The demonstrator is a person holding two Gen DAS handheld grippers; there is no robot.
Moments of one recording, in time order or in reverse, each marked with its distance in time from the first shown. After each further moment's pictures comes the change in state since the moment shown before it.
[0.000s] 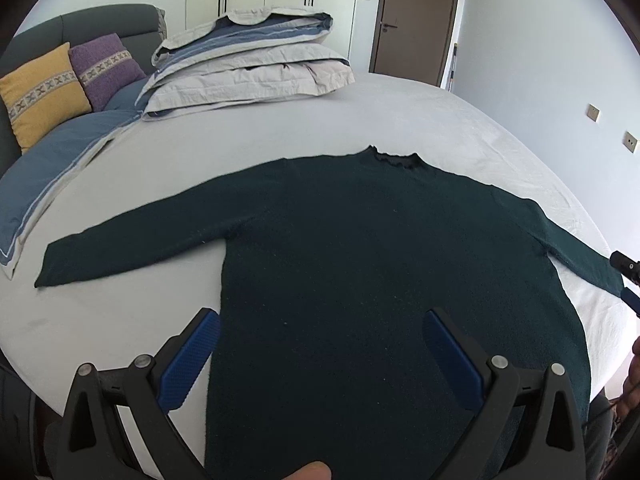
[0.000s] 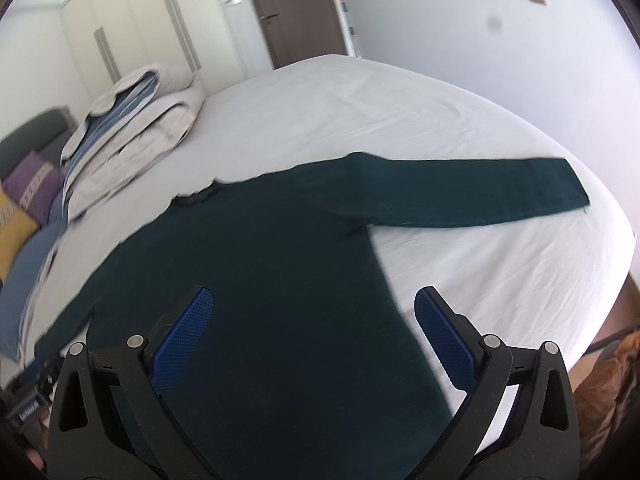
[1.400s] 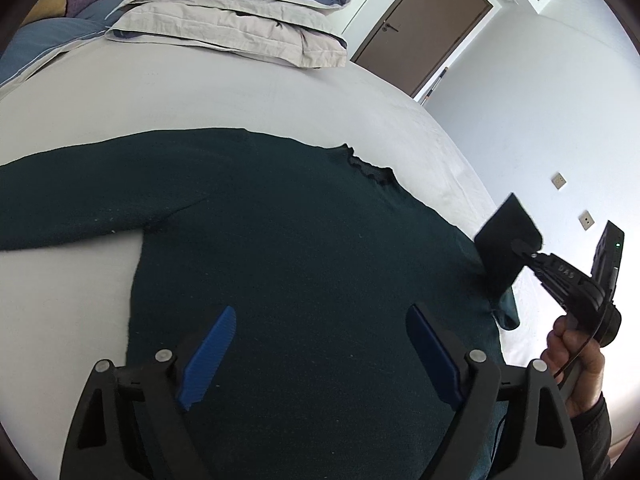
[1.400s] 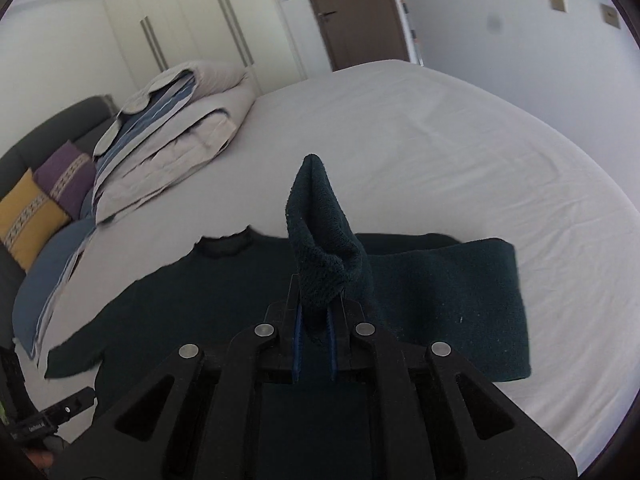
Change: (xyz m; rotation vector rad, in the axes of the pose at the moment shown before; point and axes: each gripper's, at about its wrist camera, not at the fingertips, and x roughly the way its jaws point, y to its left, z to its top) left arm 0.069 0.037 0.043 -0.253 0.082 -0.320; right arm 0.214 0.127 0.119 -0.305 0.100 0.246
